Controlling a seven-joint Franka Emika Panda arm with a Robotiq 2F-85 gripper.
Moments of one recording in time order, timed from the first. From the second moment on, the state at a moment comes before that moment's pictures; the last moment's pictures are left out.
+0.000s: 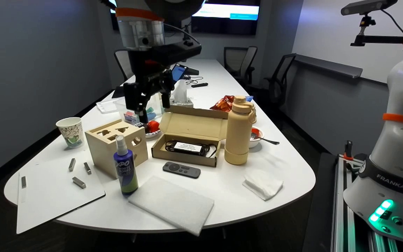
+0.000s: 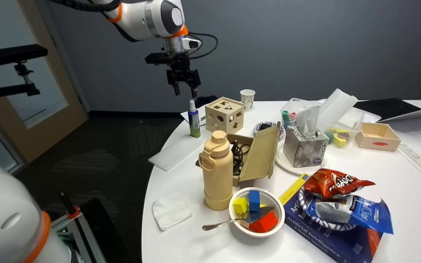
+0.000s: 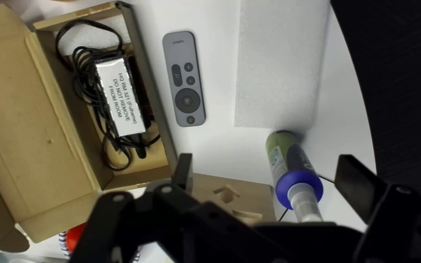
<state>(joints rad) 0.28 0.23 0.23 -1.90 -0.19 2.09 0.43</state>
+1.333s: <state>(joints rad) 0.40 0.51 0.15 -1.61 -0.25 2.16 0.58</state>
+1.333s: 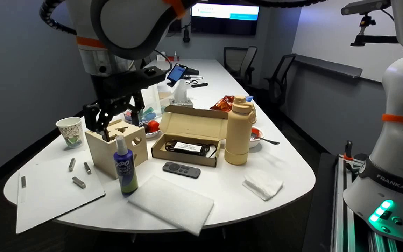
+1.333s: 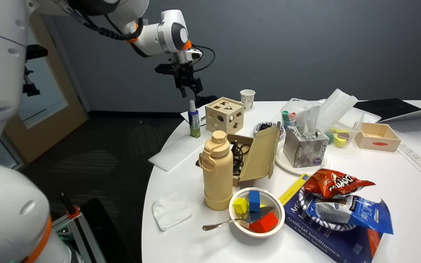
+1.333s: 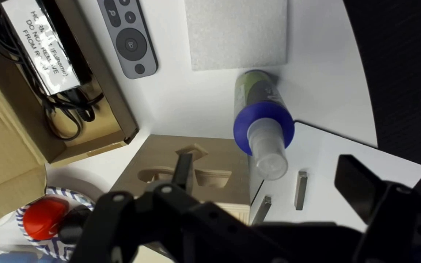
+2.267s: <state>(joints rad) 0.41 0.57 0.13 -1.56 -0.23 2.16 0.58</state>
